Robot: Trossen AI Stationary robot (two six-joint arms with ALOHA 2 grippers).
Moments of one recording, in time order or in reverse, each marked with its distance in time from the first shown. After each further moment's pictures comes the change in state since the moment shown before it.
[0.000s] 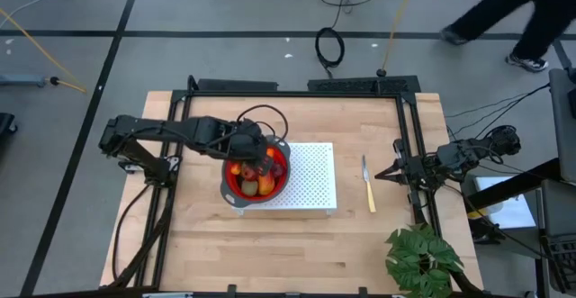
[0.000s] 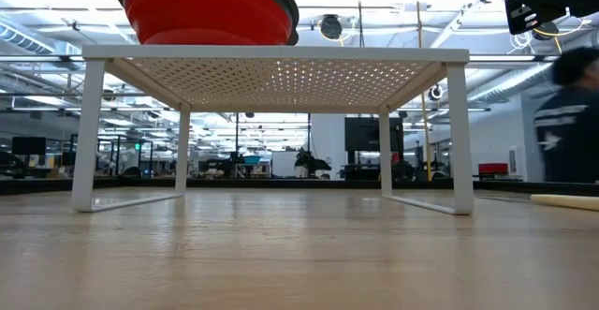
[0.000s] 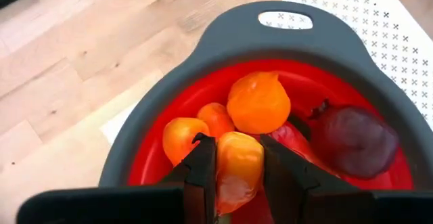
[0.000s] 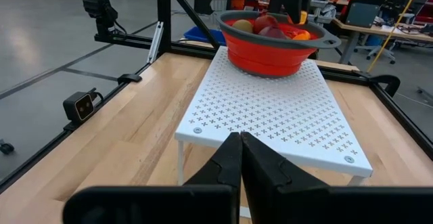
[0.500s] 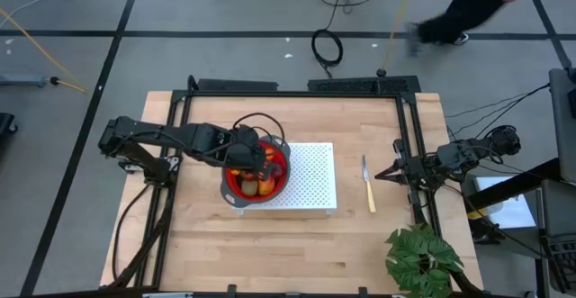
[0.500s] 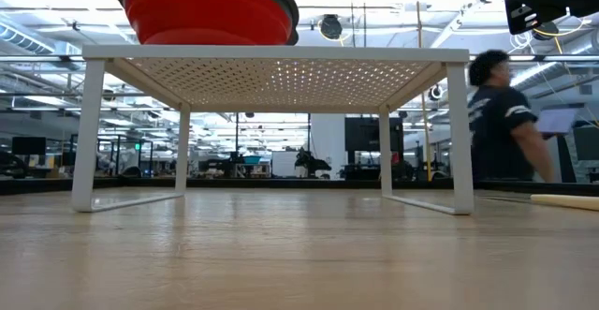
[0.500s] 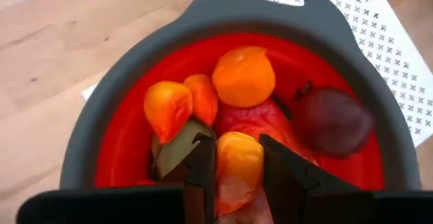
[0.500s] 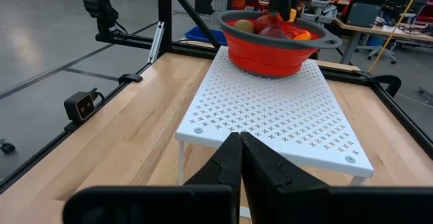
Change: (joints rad) left arm -0.066 0.000 0.000 -0.008 -0.005 -0.174; right arm 0.000 0.000 0.000 0.000 -0.004 0.000
